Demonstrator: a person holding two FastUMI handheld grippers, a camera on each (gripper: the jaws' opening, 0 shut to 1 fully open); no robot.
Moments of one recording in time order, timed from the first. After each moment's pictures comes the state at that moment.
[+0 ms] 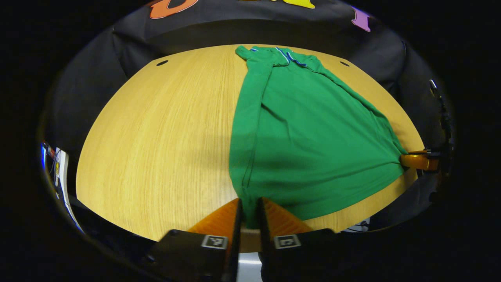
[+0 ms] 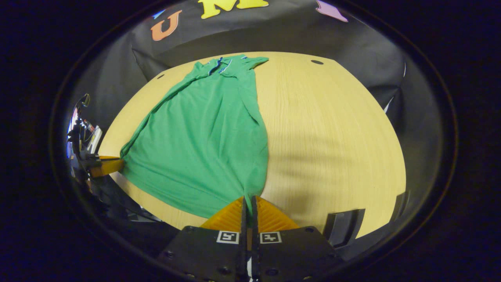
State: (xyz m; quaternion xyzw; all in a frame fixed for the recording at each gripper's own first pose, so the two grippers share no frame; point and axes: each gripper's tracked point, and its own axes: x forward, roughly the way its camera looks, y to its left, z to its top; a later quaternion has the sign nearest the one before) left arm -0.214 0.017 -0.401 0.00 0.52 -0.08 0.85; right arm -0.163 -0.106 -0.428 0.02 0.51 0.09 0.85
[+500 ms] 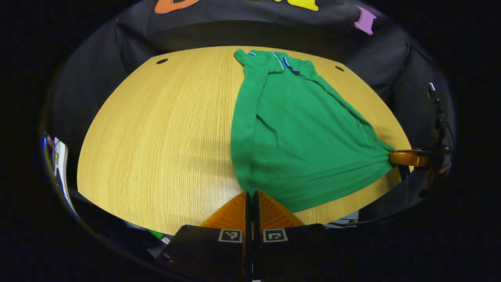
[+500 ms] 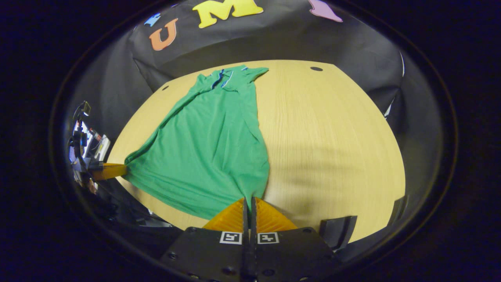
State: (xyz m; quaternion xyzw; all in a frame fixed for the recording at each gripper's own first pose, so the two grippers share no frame) left arm -0.201 0.008 -0.370 -0.04 0.50 -0.10 0.86; right arm -0.149 -0.110 -0.393 0.04 0.49 0.10 0.87
